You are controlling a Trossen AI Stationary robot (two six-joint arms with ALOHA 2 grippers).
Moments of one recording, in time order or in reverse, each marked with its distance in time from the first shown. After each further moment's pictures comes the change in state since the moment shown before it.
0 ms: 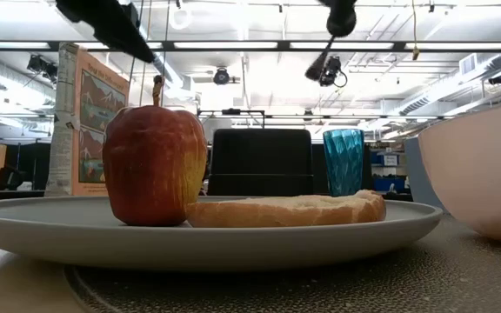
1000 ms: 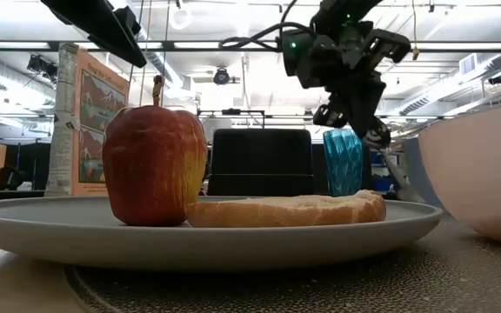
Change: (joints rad) left arm 0.018 -0.003 0.007 -0.043 0.094 0.038; right arm -0.116 0.126 -0.649 0.343 -0.424 -0.060
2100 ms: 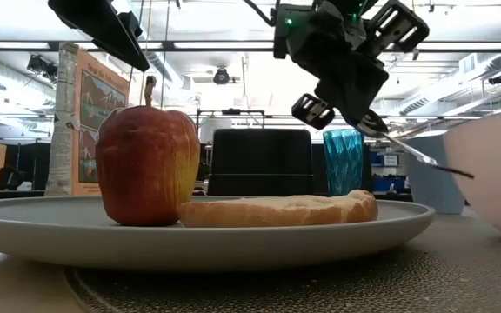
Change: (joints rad) left arm 0.026 0.000 -0.001 -0.005 0.000 -0.003; right arm 0.171 -0.001 -0.084 0.283 -0.167 -0.005
